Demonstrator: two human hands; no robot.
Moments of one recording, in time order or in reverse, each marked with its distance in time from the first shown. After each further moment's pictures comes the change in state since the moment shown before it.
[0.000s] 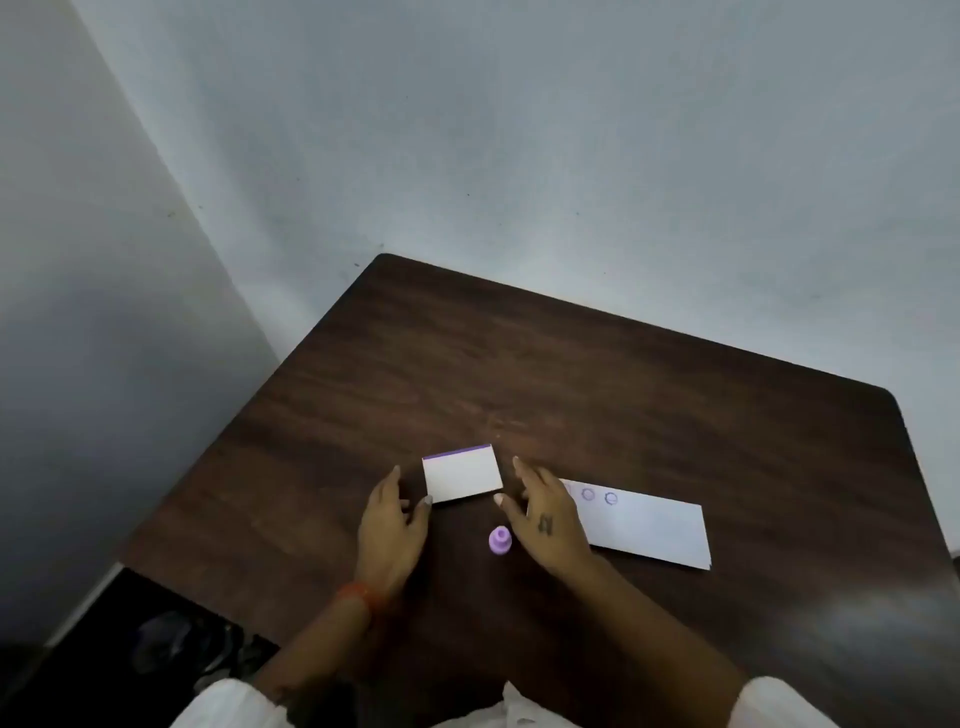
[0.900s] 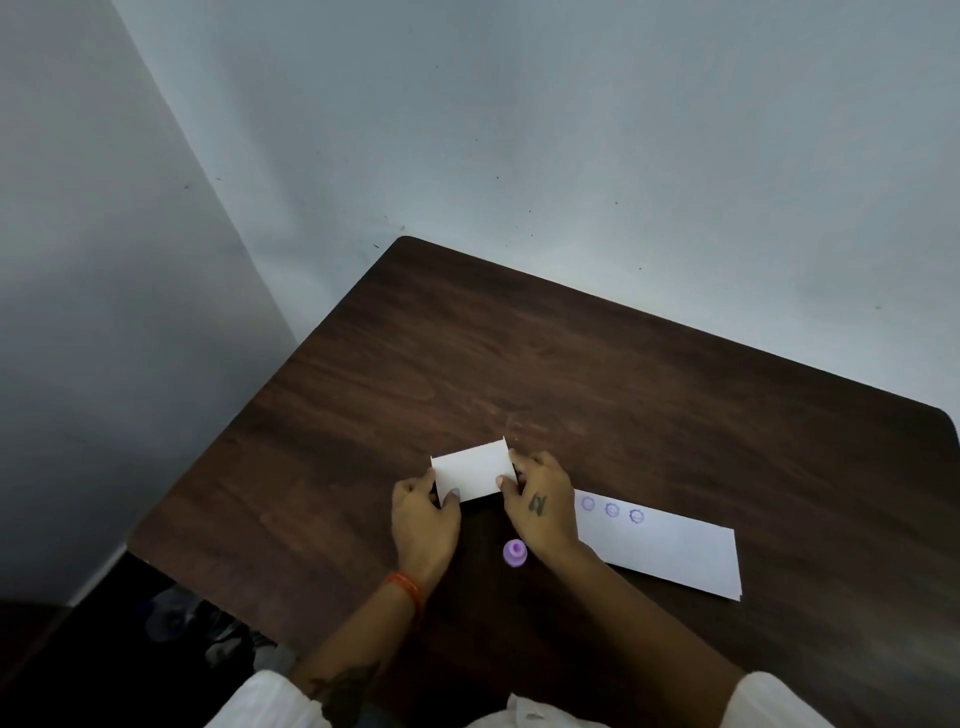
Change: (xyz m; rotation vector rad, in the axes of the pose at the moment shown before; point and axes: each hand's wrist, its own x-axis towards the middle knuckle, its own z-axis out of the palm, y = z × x) left_hand 0.018 0.021 0.023 -0.077 0.089 -0.190; right_hand 0.038 -0.025 0.012 -0.014 0.109 0.068
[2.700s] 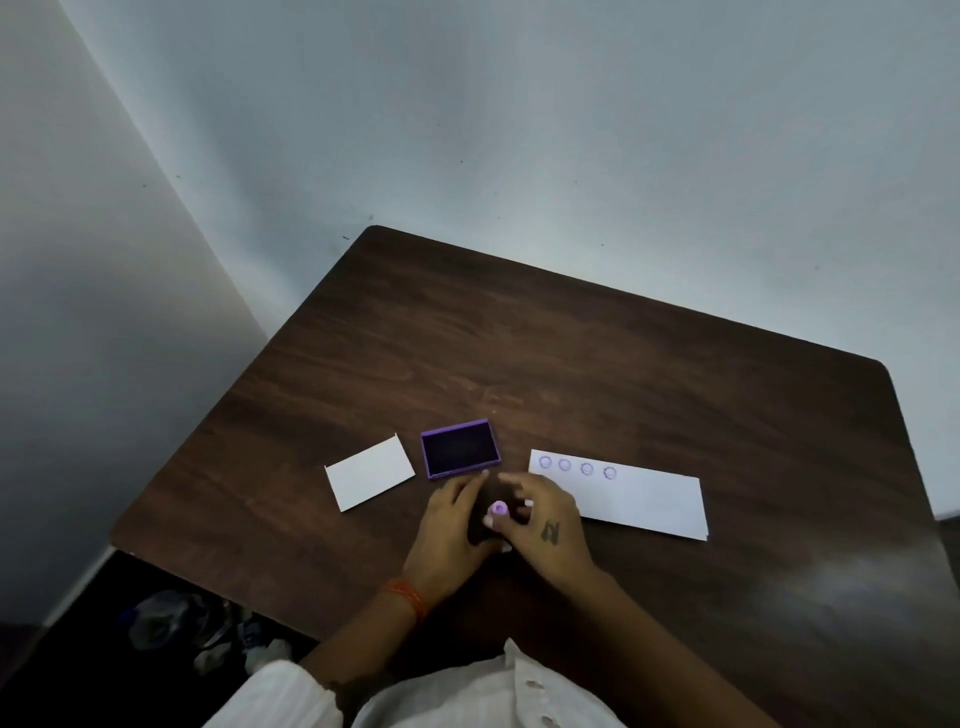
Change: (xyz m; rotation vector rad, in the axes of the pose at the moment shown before) left_hand -0.040 -0.022 0.011 0.209 -0.393 0.542; right_hand -0.072 0.022 -0.022 0.289 -0.088 -0.028
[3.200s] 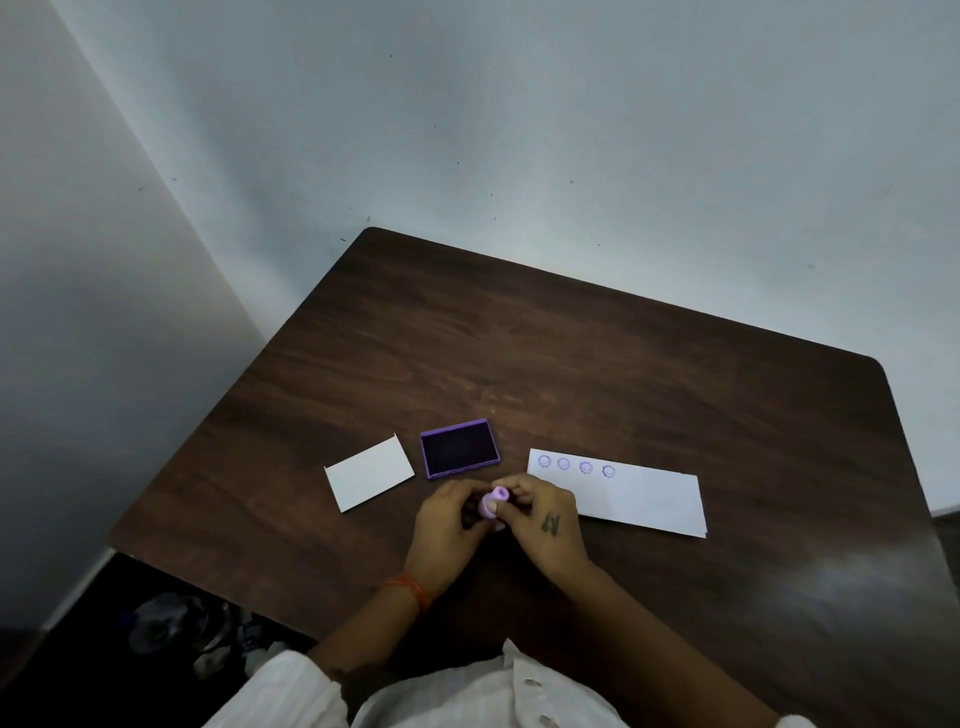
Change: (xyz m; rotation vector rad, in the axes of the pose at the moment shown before) left_hand 0.006 0.000 0.000 -0.146 0.120 -0.006; right_hand 0.008 0.006 0.007 0.052 0.036 0.010
